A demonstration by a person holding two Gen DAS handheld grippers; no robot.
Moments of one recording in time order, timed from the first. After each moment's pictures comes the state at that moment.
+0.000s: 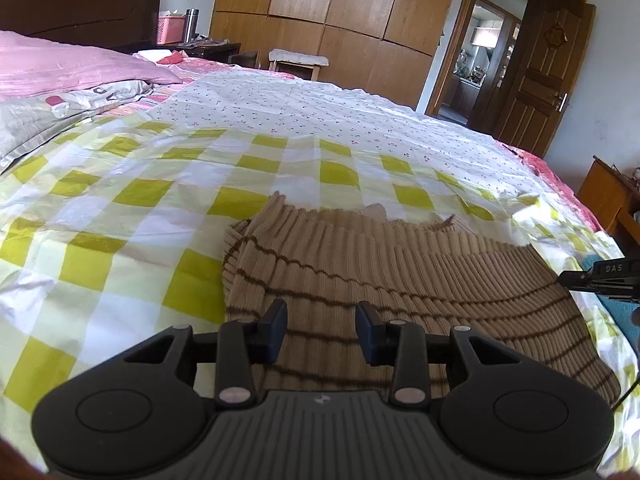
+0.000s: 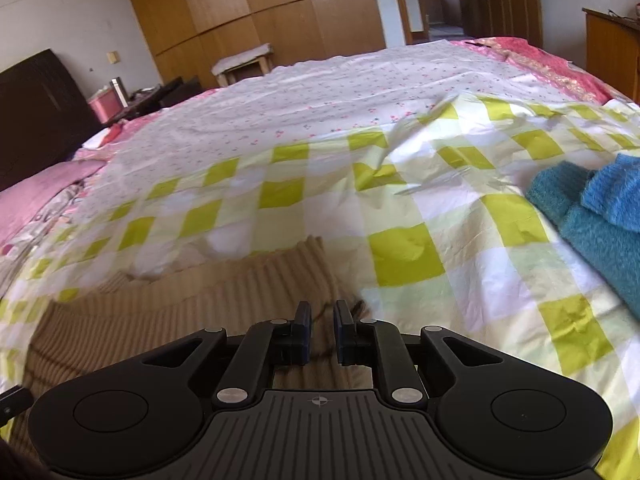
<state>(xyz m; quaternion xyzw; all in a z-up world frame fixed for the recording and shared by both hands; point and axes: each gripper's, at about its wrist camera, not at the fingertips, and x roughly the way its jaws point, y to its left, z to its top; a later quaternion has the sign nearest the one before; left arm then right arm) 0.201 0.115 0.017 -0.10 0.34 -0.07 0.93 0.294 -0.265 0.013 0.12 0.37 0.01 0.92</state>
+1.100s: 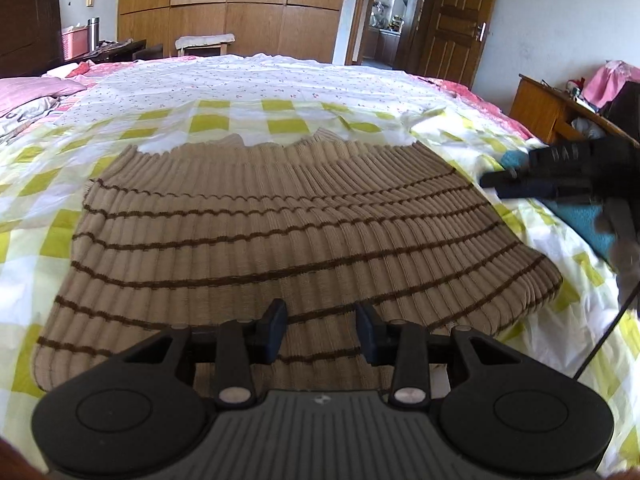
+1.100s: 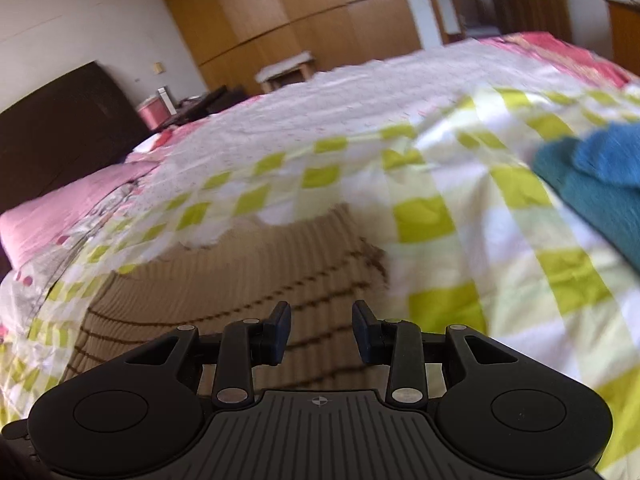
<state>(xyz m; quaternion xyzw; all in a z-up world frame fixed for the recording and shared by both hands) 0.154 0.021 0.000 -0.02 0.37 -0.17 0.91 0.246 -0.274 0.017 0.14 0.35 0.08 0.92</state>
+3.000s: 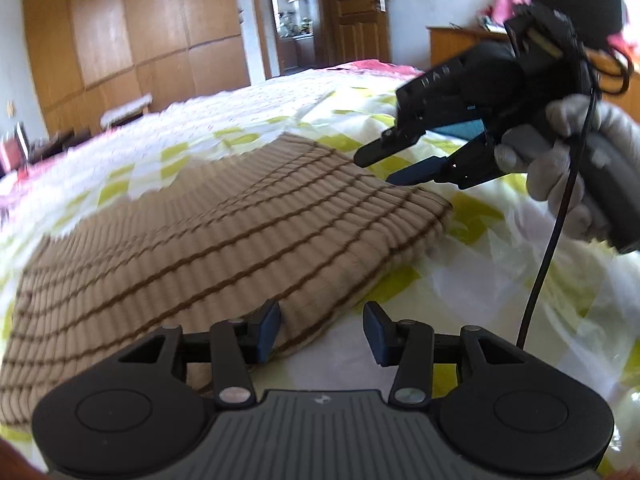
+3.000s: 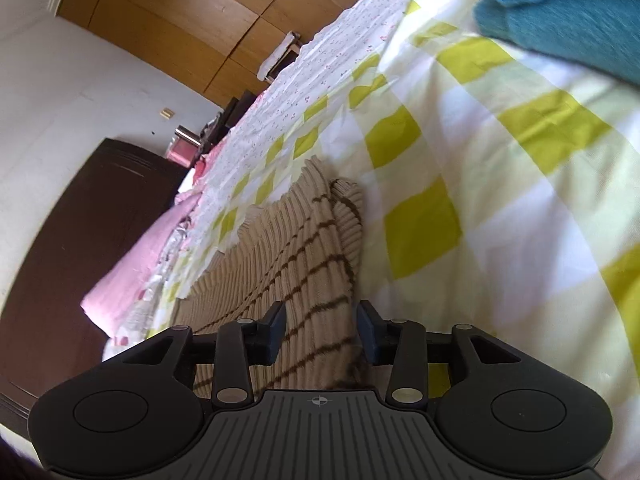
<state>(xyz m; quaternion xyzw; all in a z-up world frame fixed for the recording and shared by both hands) 0.089 -0.087 -0.003 0.15 0.30 -0.24 0.91 0.225 -0.358 -0.042 0.39 0.37 0.15 0.83</state>
